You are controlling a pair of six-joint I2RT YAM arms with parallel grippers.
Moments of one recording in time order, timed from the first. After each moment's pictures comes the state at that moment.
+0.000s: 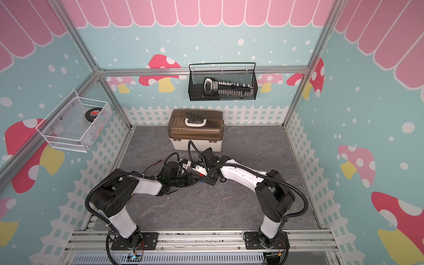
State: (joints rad) left arm -0.50 1.76 0.59 0.53 0.58 -0.78; right arm 0.77 1.72 1.24 -0.68 -0.01 -0.41
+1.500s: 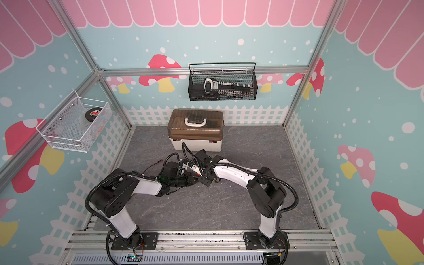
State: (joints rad) left arm -0.50 1.76 0.59 0.54 0.58 -0.79; right arm 0.82 1.81 1.31 -0.72 0.07 -0.25
